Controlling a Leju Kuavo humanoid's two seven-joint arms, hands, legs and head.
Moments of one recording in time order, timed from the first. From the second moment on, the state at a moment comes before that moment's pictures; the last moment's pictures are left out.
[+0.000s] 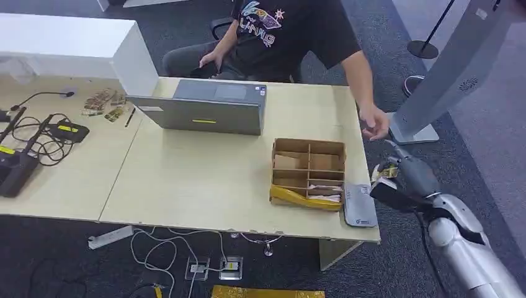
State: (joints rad) left arm -0.18 0.17 -0.97 -0.24 0.85 0.53 -0.30; right arm -0.49 -0.55 0.30 -1.06 0.75 -0.09 -0.31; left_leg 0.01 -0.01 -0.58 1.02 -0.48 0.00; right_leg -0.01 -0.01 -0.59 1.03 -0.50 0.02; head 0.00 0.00
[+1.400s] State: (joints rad) left arm -0.18 0.18 -0.98 -0.24 0.72 0.50 -0.33; right arm -1.03 -0.45 0.39 -0.58 0.84 -0.27 -0.38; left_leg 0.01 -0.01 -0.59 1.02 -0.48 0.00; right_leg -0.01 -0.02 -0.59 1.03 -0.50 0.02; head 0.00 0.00
